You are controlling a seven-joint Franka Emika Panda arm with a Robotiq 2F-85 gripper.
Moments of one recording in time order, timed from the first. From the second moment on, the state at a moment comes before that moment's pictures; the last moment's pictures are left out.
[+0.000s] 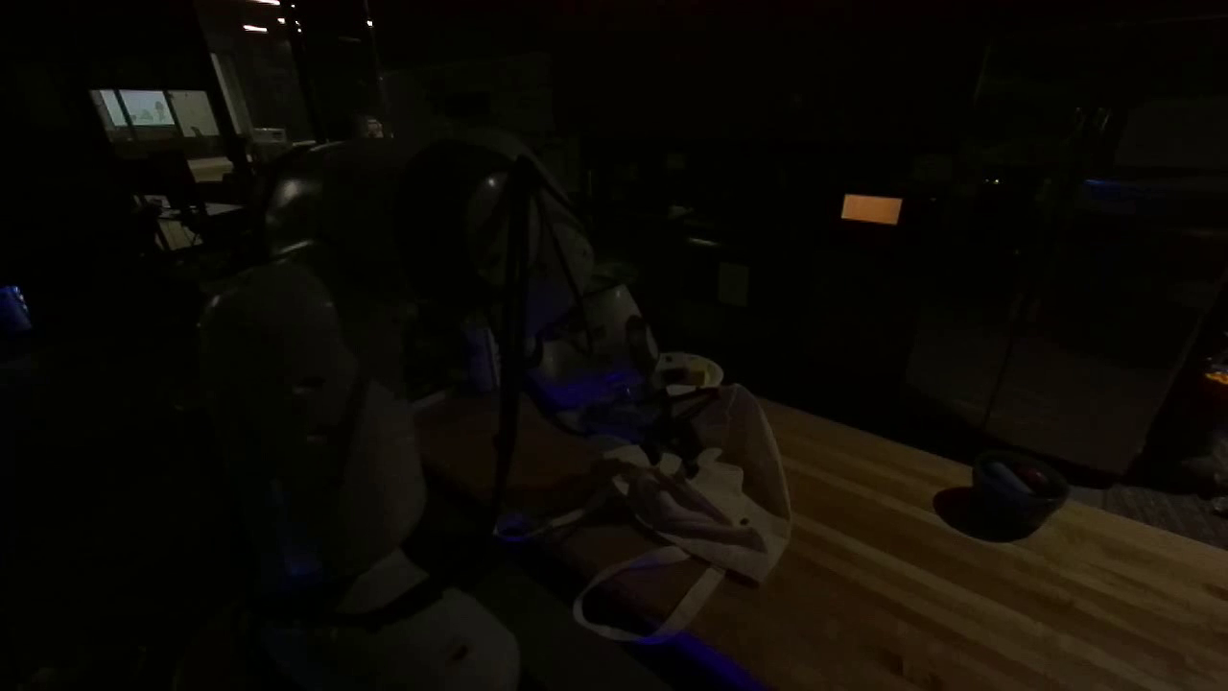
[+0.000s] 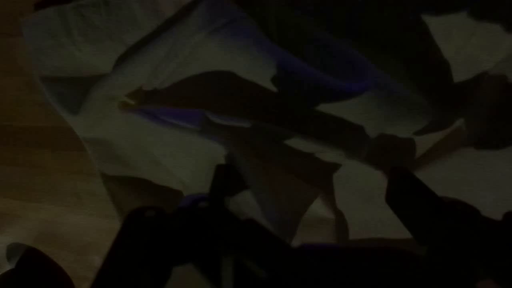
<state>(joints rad) 0.01 0.05 0.01 -2.38 -0.57 2.48 0.75</state>
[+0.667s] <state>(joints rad) 0.01 0.05 0.00 -2.38 -0.57 2.48 0.74</state>
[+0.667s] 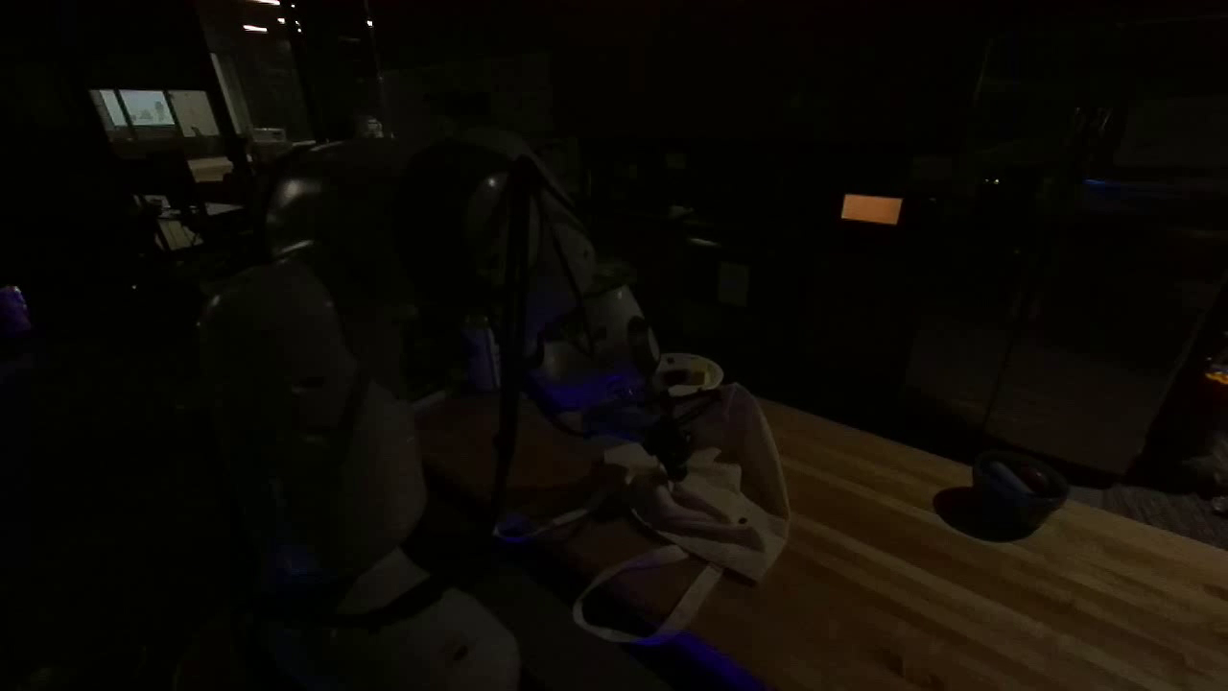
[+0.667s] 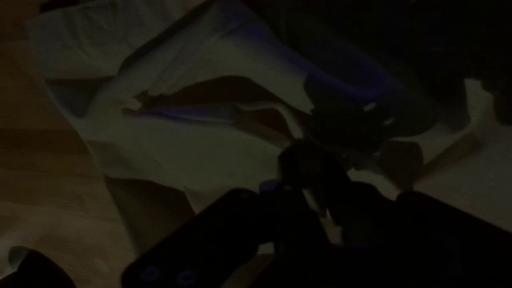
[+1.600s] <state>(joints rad) -0.01 0.05 0.03 -2.35 0.11 2.41 0.16</state>
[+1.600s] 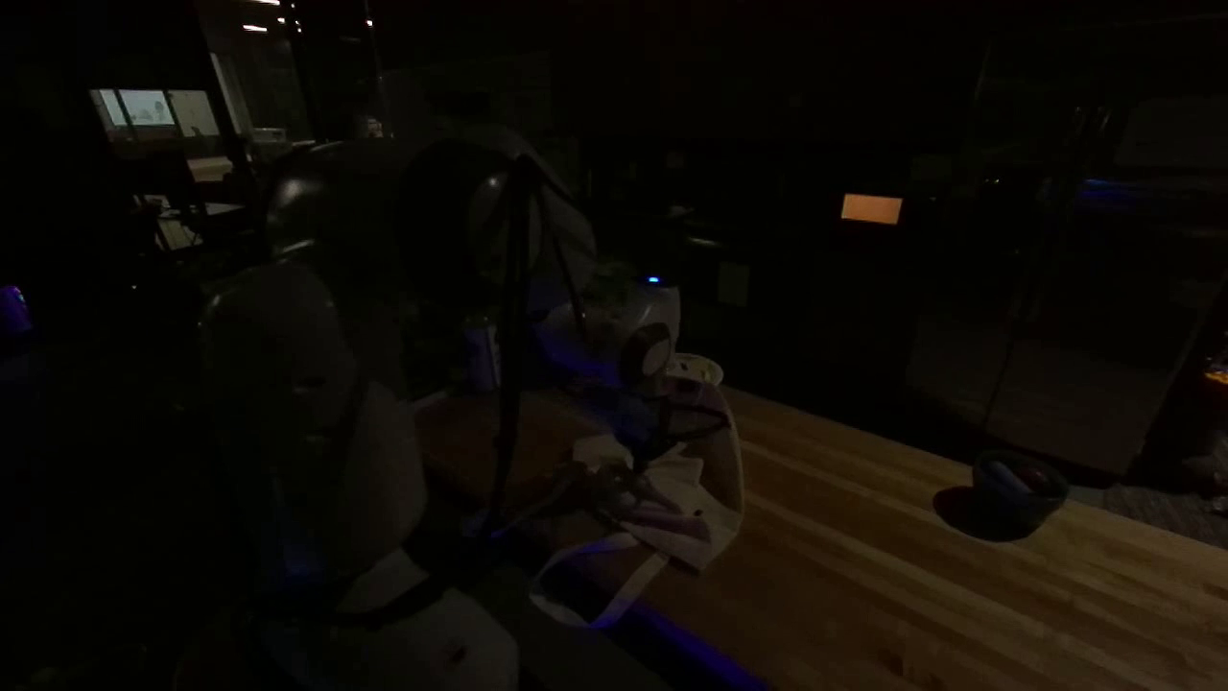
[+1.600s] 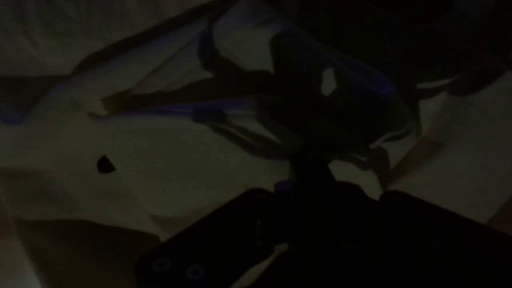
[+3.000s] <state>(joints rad) 0.09 0.21 0.11 -1.93 0.15 2.13 0.04</state>
